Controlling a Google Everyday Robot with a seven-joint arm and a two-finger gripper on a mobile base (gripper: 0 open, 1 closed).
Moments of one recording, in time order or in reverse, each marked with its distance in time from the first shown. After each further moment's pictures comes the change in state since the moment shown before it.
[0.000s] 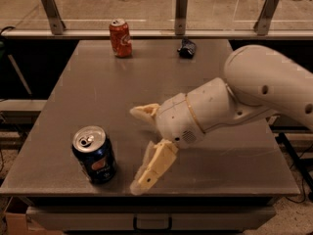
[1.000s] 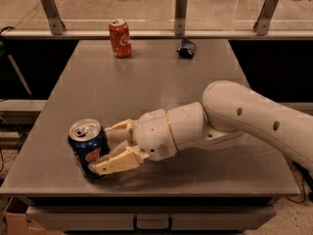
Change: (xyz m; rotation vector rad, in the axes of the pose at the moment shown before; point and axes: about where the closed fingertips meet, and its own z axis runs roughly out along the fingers) arm -0.028 0.002 0.056 -0.039 -0.289 0.035
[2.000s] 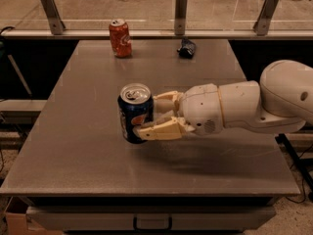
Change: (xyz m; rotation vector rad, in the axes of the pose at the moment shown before) arm -0.016 -0.039 -0.103 0.213 -0.001 -0.056
